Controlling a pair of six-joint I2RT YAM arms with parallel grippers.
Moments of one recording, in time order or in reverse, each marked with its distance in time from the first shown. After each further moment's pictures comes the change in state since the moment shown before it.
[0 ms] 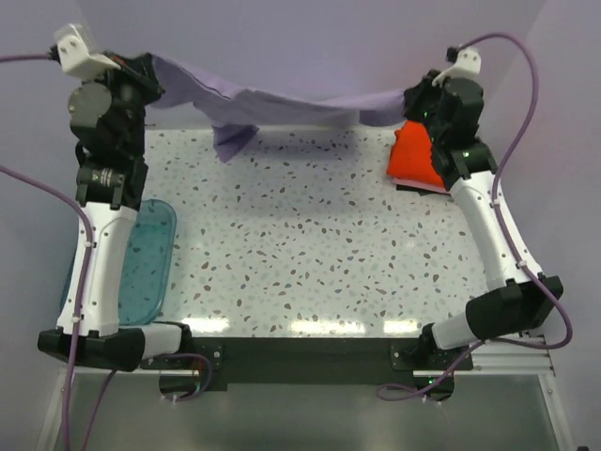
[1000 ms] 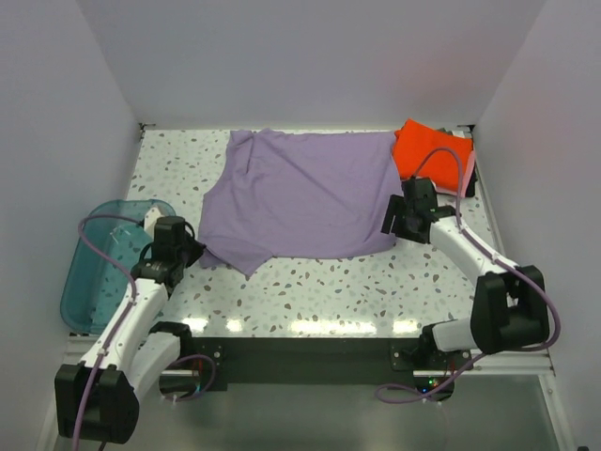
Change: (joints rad) left arm 0.003 -0.468 -1.319 -0.247 0.028 -0.422; right arm -0.001 -0.121 -0.875 -0.245 -0.004 0.116
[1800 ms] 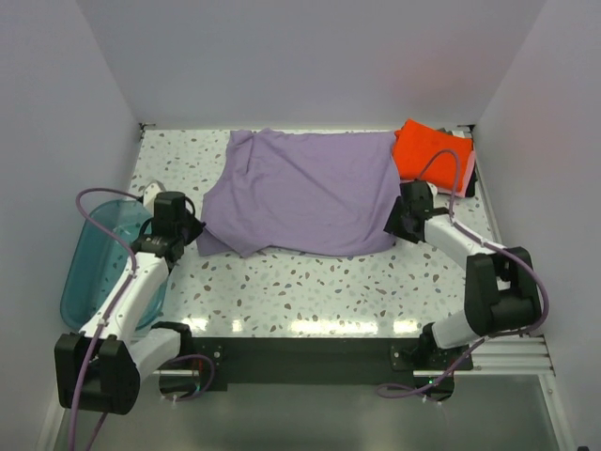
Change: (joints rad) left arm 0.000 0.166 0.197 0.007 -0.027 0.026; right arm -0.019 0.089 -0.052 0.141 0.055 0.106
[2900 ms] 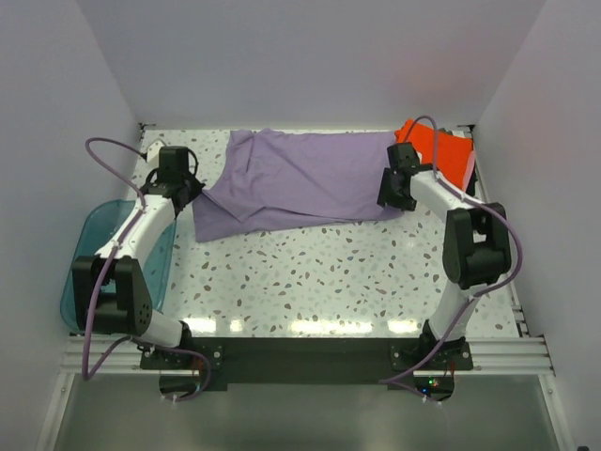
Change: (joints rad) left arm 0.044 0.422 0.393 0.006 -0.044 0.089; right arm 0.003 0.393 0.522 -0.236 0.046 -0.149
